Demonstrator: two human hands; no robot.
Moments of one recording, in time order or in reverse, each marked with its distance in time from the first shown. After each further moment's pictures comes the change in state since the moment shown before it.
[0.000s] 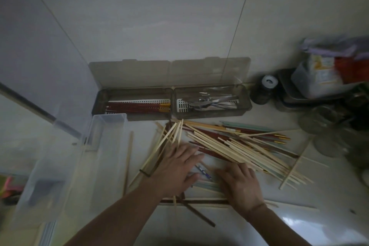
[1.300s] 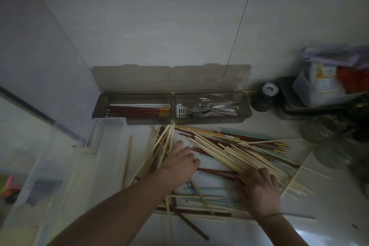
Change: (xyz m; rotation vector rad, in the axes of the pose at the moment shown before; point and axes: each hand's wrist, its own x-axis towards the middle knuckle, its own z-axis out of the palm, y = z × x) left_hand 0.045 0.016 -0.031 0.479 -0.227 0.091; right_hand -0.004 0.038 -0.016 -0.062 0.115 0.170
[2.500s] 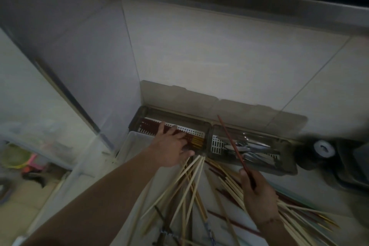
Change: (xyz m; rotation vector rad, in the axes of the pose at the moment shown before) left_hand -0.029 -0.163 0.010 -0.408 -0.016 -0.487; right_hand 0.141 -0.099 -0.027 0.694 -0.104 0.228
